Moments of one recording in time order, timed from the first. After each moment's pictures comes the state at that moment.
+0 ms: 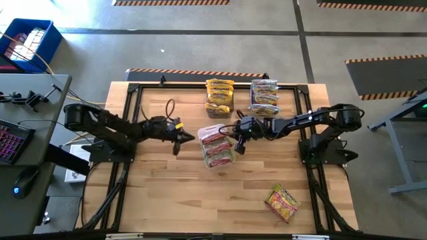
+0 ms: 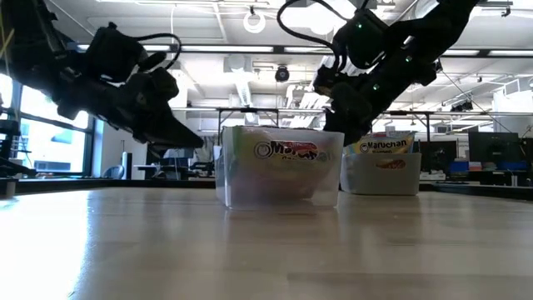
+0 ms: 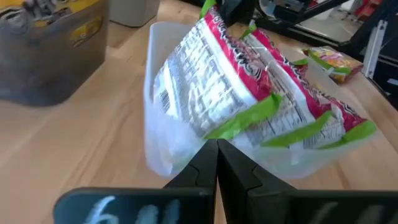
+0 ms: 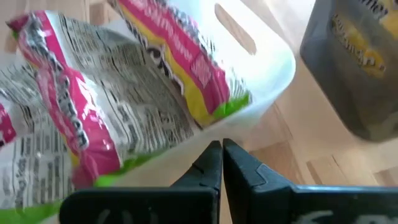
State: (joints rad) left arm 0.21 1.42 0.20 0.86 0.19 -0.21; right arm -0.11 1.57 0.72 0.13 0.05 0.13
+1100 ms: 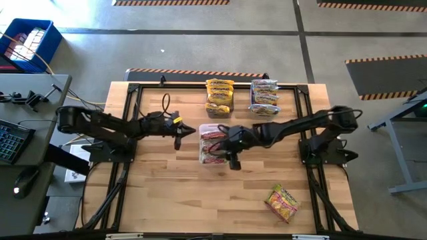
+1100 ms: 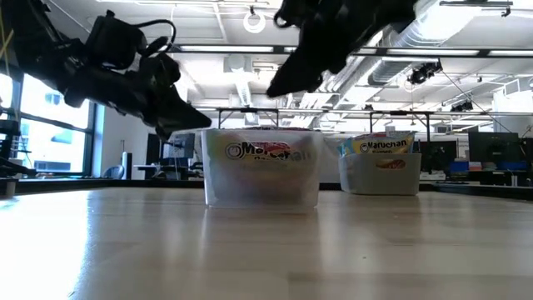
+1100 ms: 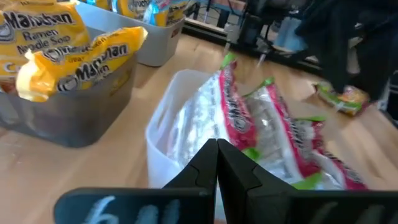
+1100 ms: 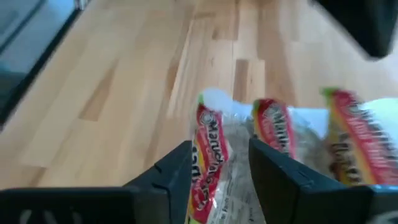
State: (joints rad) left arm 0.25 1.32 0.24 0.81 0.14 -0.19; right arm 0.07 1.63 1.07 -0.10 -0.11 -0.01
